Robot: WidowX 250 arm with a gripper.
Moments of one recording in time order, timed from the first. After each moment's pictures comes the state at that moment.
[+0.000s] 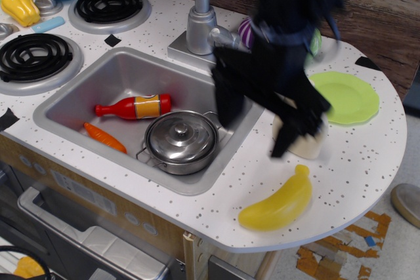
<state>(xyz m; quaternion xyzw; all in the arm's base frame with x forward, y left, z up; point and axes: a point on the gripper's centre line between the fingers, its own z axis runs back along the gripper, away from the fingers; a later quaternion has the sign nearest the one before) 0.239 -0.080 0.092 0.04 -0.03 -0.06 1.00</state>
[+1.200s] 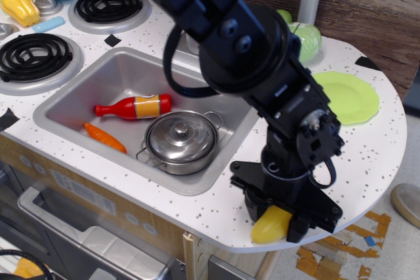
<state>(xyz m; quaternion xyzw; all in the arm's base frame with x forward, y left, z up) 0.233 -0.108 0.005 -0.02 -0.08 0.00 1.00</state>
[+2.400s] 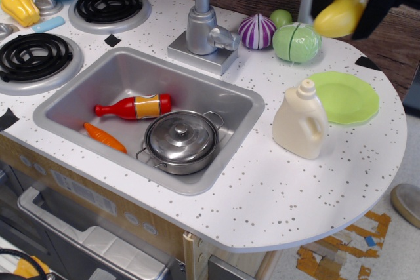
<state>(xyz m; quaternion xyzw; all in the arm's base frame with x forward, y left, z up) 0.343 -0.103 0.169 0.06 -0.01 0.00 1.00</state>
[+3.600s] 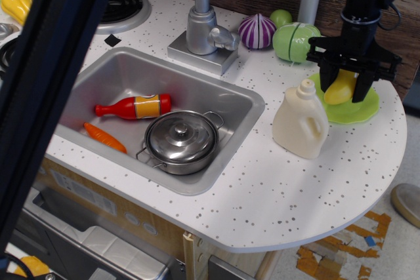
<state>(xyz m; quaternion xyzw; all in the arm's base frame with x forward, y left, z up) 0.433 -0.107 0.033 -0.04 -0.06 0.01 1.00</state>
